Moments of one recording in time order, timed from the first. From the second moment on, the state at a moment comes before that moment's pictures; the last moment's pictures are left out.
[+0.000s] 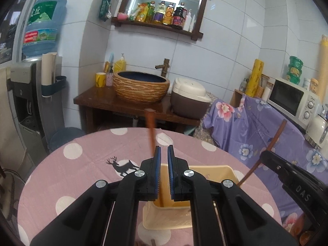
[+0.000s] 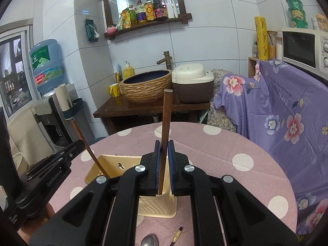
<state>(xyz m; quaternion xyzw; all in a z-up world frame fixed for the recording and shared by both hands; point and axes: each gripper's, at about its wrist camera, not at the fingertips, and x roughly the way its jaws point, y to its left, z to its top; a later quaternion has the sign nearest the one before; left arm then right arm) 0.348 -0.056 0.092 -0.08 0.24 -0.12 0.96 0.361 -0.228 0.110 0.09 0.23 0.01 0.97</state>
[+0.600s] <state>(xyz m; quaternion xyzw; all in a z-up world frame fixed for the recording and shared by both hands) 0.234 0.005 0.006 -0.04 0.35 -0.09 0.93 0.263 -0.218 0.021 0.04 0.32 -0.02 0.95</state>
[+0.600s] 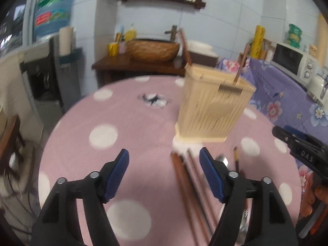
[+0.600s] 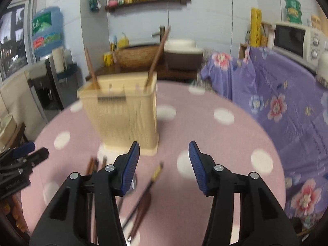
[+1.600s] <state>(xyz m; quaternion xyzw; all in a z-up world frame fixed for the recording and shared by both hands) 0.208 -0.027 -0.067 0.01 0.43 -0.10 0.90 0.239 -0.186 -0.072 0.05 0.44 -0.03 0.90</state>
